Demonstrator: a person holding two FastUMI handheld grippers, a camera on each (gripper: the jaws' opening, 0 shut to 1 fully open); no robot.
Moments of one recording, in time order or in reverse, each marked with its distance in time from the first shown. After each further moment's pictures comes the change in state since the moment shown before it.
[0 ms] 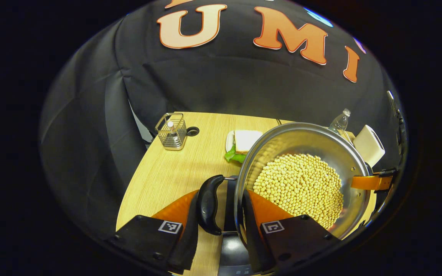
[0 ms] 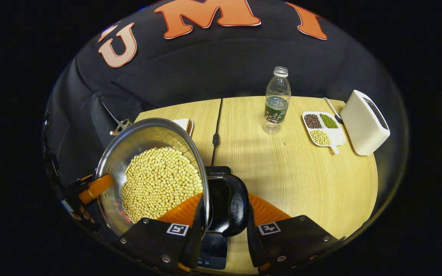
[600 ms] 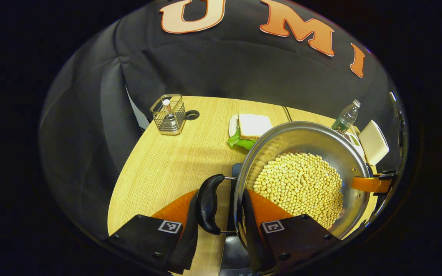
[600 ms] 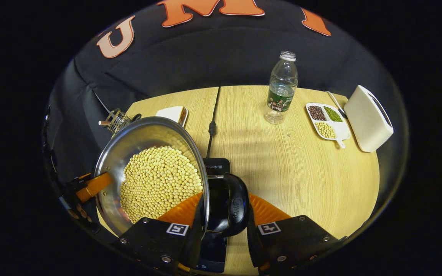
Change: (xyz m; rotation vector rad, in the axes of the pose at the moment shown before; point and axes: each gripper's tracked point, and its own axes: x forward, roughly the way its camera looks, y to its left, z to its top) left arm 0.001 0.001 0.001 -0.018 0.082 0.000; right arm 0.053 0.021 -0.017 -0.011 0.053 -0.036
